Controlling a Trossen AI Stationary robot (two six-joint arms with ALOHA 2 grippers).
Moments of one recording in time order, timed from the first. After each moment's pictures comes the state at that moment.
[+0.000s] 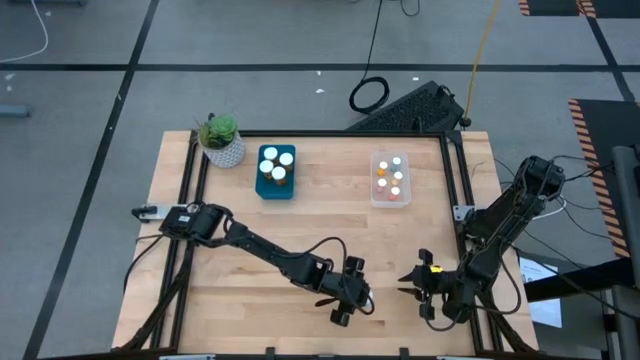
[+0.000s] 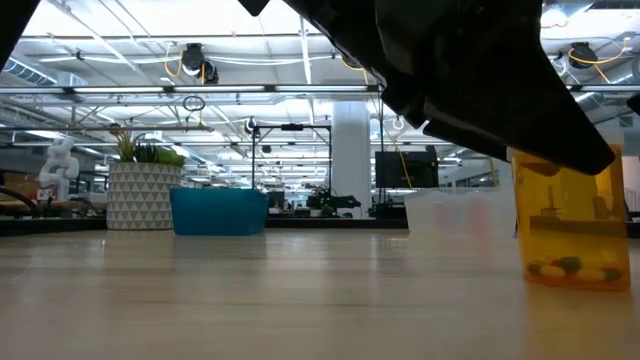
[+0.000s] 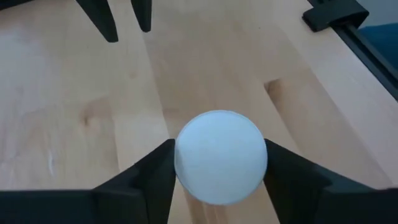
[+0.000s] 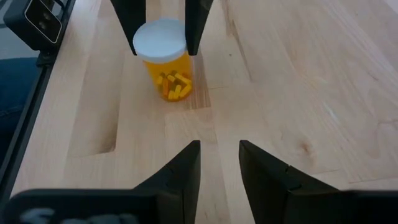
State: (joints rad) left arm -0.38 2.28 1.71 -0.16 -0.11 0.05; right arm 1.01 1.35 0.55 -0.23 0.71 0.98
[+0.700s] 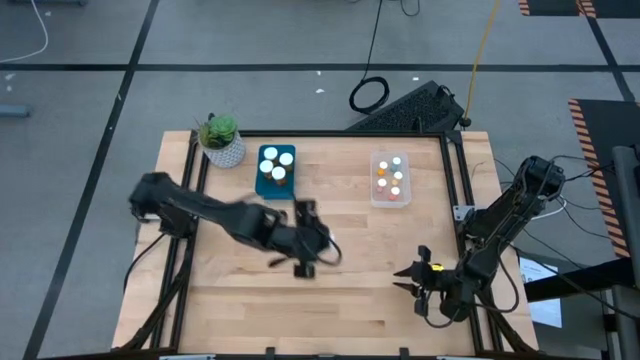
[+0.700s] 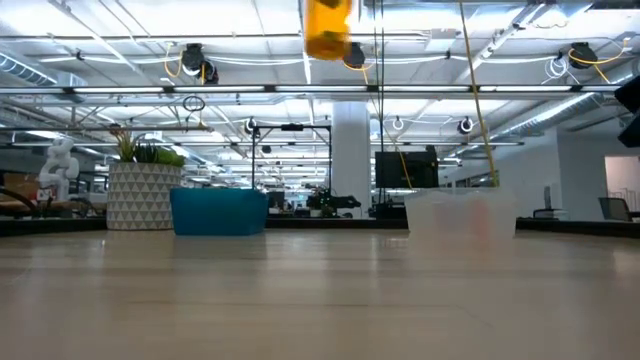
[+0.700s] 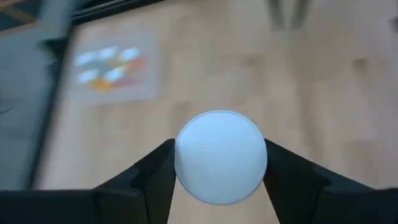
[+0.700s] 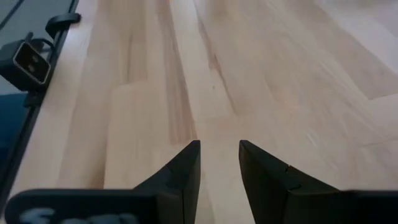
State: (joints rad) left arm -0.33 1.78 1.71 -0.82 -0.37 -0.06; right arm 0.99 1.35 0.55 -0.19 0.82 0.98
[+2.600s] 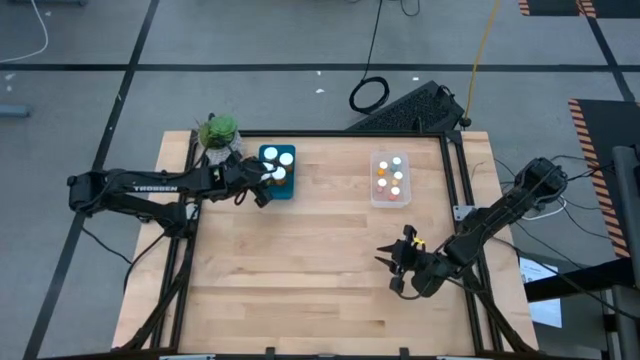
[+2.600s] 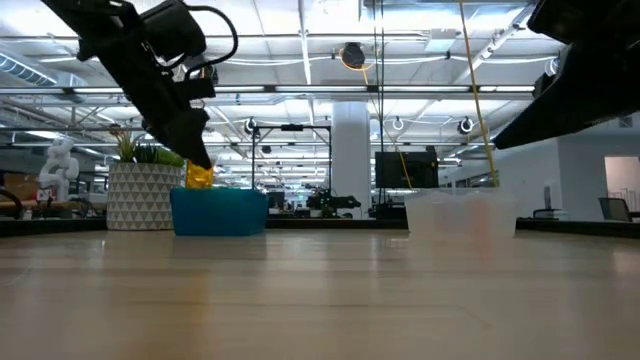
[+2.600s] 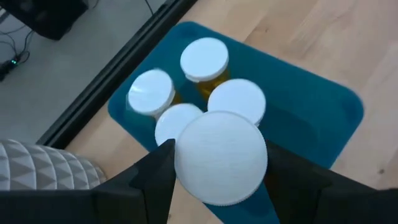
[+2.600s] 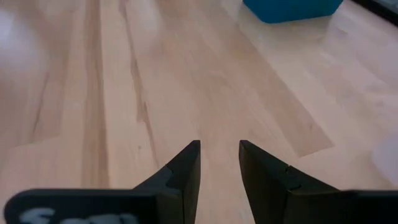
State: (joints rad) left arm 0.27 1.15 0.63 -0.34 -0.45 -0.14; right arm 0.71 1.35 0.55 -0.08 0.81 0.71
